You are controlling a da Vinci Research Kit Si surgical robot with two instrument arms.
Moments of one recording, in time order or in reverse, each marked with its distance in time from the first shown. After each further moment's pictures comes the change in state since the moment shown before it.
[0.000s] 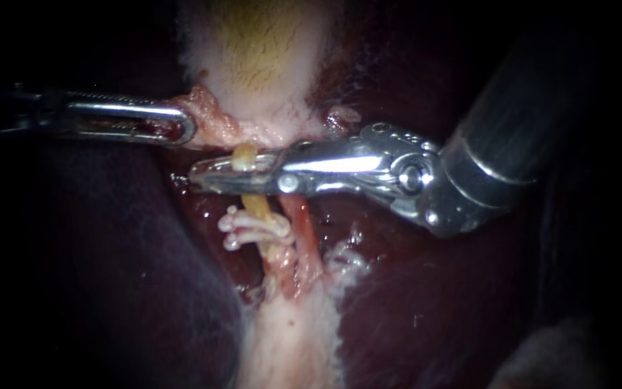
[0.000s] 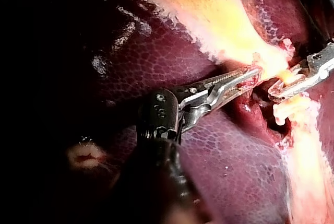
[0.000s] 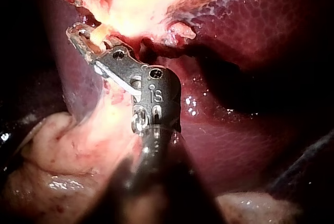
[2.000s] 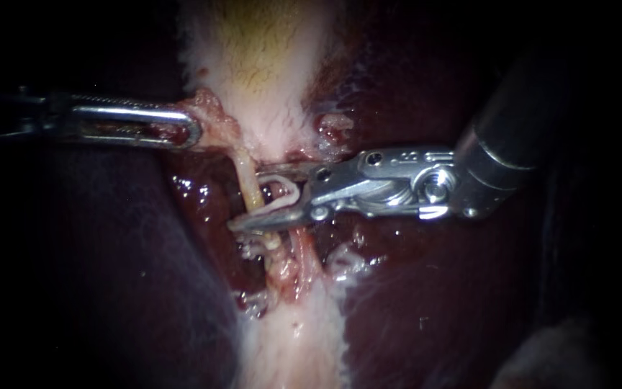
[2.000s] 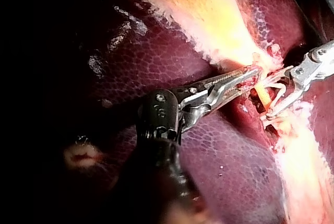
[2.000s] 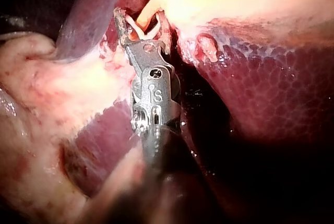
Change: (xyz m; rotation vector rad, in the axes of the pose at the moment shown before) right arm -0.004 0.005 0.002 -0.190 -0.177 -0.408; left arm 0.000 0.001 0.000 -0.001 0.000 0.000
